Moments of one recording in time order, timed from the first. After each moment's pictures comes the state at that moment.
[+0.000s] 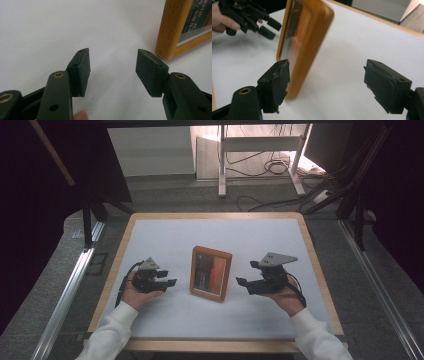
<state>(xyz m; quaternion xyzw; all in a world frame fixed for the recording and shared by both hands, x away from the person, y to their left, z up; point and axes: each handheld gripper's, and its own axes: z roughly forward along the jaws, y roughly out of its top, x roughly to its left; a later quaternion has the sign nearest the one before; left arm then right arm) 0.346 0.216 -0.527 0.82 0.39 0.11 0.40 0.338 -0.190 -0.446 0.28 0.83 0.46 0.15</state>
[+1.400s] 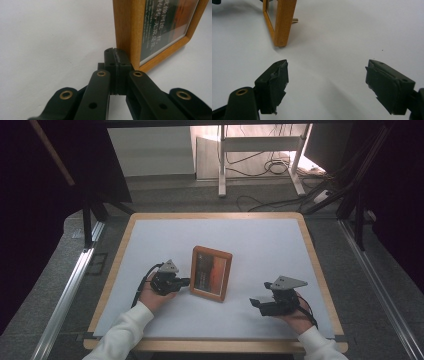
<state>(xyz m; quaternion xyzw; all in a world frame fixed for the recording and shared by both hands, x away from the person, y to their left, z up) 0.348 0.163 -0.529 0.84 0.34 0.09 0.41 0.308 -0.230 -0.503 0.31 0.84 0.42 0.15</state>
